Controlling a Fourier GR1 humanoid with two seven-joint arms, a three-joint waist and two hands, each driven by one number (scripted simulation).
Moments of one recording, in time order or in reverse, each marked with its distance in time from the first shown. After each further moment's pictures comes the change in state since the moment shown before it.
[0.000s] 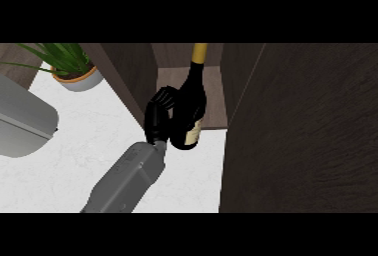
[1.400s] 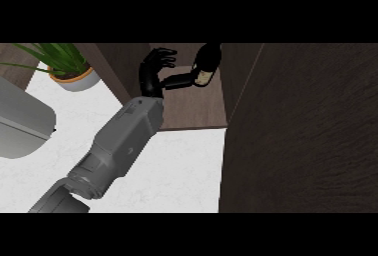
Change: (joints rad) left arm -0.456 0.026 0.109 0.535 0.012 0.109 0.000; right arm 0.015 0.044 -0.015 0.014 -0.007 0.052 -0.025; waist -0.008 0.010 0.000
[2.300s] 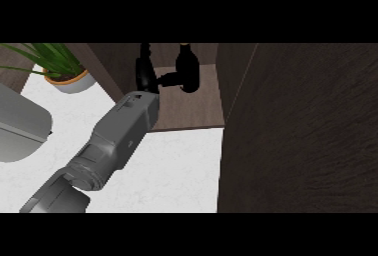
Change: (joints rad) left arm -0.093 0.007 -0.009 0.170 -0.095 0.060 0.012; right arm 0.021 0.017 0.027 0.000 0.000 0.033 -0.021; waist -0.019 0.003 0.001
